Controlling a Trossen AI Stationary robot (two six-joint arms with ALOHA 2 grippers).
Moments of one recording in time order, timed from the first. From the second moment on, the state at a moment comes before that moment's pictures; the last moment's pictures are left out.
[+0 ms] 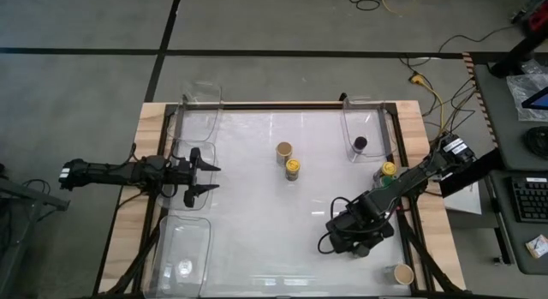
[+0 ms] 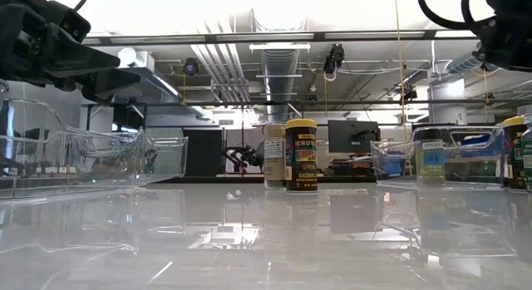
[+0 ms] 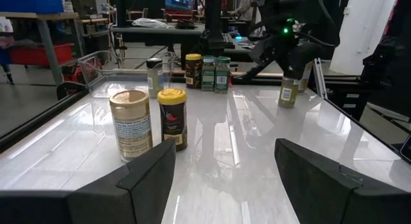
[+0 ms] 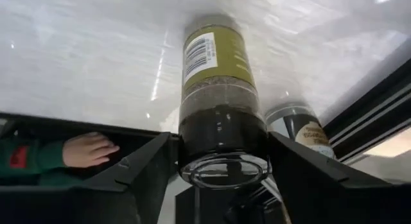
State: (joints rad) left arm -0.04 0.15 0.05 0.03 -0.04 -0.04; right arm 0.52 1.59 1.07 -0.90 -0.56 1.84
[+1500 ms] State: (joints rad) left arm -0.04 0.15 0.05 0.03 -0.04 -0.04; right arm 0.63 1.60 1.30 -1.07 0.00 0.89
